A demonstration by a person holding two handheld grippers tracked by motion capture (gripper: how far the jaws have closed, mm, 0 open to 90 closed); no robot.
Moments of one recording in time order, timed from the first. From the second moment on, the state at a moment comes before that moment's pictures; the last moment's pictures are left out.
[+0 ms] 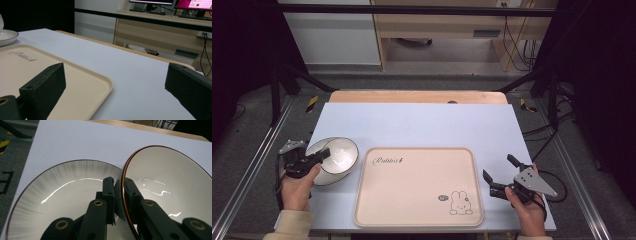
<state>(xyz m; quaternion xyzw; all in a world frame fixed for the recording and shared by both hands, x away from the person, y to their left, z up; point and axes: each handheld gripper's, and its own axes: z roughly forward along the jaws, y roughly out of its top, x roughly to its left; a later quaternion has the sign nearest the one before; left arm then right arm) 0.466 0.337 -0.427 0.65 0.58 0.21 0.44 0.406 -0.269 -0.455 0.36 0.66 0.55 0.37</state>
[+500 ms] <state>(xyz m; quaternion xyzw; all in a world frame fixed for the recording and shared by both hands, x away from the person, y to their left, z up) 0.461 0.309 -0.419 0.67 0.55 0.20 0.46 0.406 -0.269 -0.455 0.36 0.66 0.55 0.37</state>
